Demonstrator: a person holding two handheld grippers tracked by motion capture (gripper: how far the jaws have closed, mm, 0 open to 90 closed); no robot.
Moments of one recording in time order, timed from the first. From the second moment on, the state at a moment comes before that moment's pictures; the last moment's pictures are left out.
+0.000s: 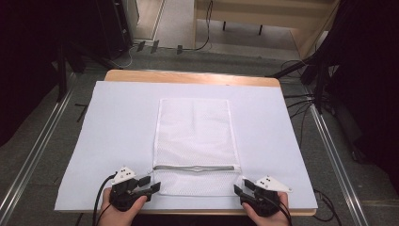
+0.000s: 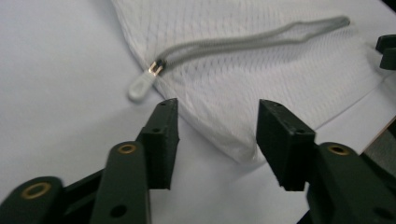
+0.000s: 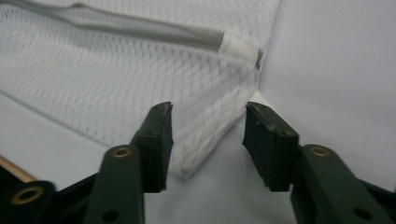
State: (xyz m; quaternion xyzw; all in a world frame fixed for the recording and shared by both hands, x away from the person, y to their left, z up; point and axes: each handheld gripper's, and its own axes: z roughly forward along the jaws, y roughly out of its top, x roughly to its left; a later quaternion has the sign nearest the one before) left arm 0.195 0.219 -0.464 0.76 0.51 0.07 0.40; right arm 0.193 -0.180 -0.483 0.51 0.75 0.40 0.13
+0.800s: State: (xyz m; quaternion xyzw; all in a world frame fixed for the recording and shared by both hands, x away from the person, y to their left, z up) left arm 0.210 0.258 -0.460 0.73 0.50 0.14 0.43; right arm 0.211 -0.230 -0.469 0.50 0.72 0.44 0.20
